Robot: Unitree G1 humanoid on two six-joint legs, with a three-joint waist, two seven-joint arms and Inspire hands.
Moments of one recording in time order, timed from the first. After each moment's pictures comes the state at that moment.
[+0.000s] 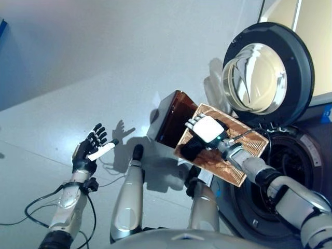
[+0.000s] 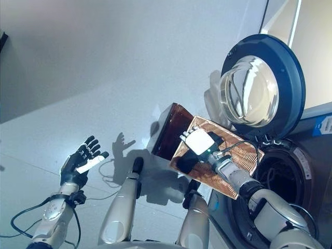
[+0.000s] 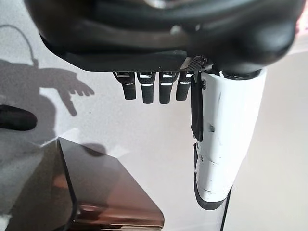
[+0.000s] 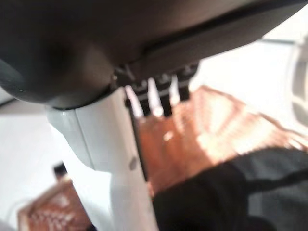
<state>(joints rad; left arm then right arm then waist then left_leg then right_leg) 0.15 0.47 -0.11 0.35 -0.61 -0.34 -0.02 -0.56 -0.65 0.89 0.86 -1.07 -0.07 -0.61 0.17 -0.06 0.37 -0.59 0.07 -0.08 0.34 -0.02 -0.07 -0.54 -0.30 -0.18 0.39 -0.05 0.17</state>
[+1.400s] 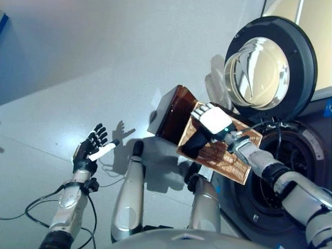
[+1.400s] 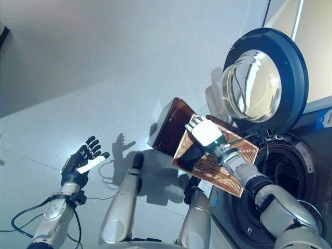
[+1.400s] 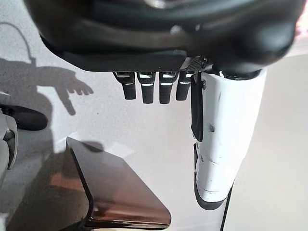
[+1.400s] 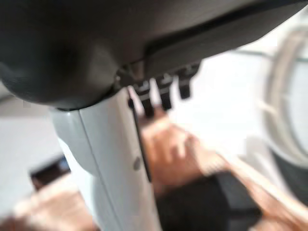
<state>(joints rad) 0.16 0.47 -0.11 0.35 -0.60 -0.34 -0.02 -0.54 -0.71 0.83 0.88 -1.03 -0.06 -0.59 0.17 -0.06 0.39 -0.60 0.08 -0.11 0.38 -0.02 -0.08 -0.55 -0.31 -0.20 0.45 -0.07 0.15</state>
